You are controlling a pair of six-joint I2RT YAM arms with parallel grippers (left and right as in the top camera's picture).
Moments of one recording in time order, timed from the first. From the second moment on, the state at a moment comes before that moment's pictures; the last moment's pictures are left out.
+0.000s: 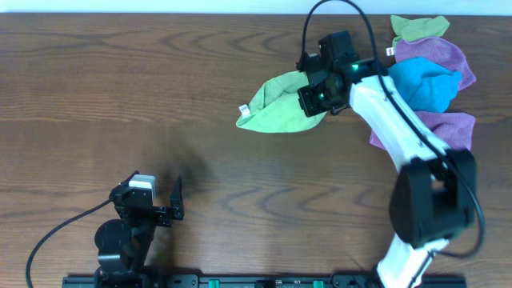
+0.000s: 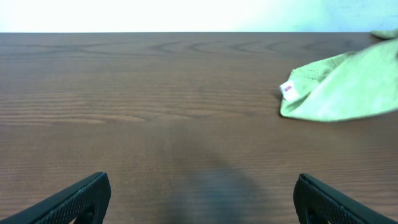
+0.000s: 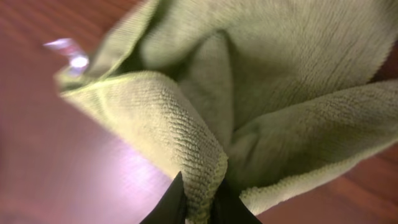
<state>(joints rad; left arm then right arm) 0.02 0.01 0.12 -0.42 0.19 0.00 0.28 1.91 1.55 -0.85 -0.23 -0.06</state>
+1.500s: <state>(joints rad) 0.02 0.01 0.12 -0.42 0.19 0.00 0.39 2.03 1.55 -0.91 -0.03 -0.06</state>
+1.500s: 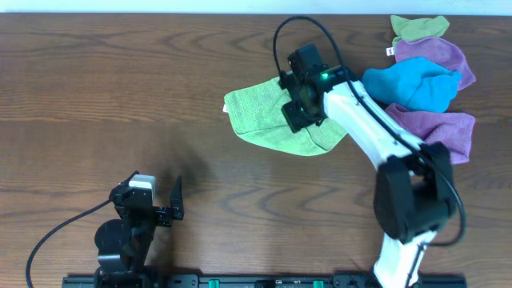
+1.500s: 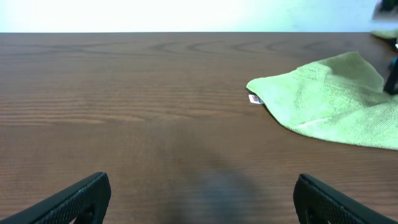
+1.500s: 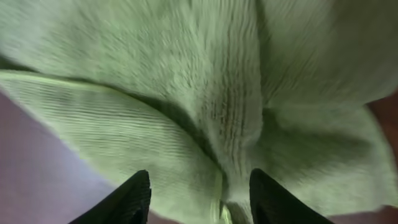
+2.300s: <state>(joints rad) 0.02 0.01 0.12 -0.42 0.19 0.00 0.42 2.08 1.55 -1.14 -0.23 -0.06</state>
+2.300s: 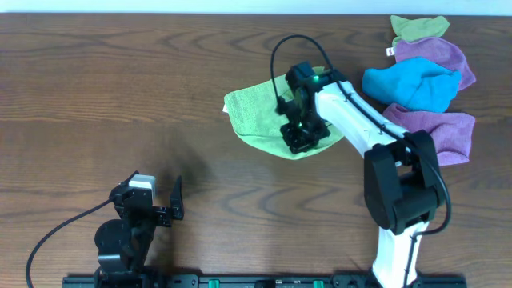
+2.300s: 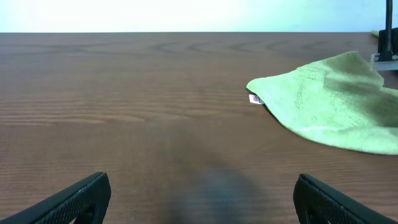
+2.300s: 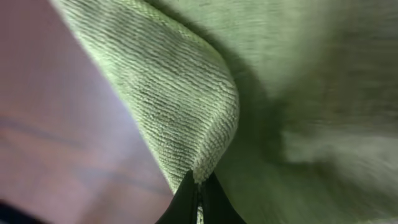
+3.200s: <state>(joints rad) 0.02 0.01 0.12 -0.42 0.19 0.00 0.72 2.08 1.55 -1.06 -0.31 -0.08</state>
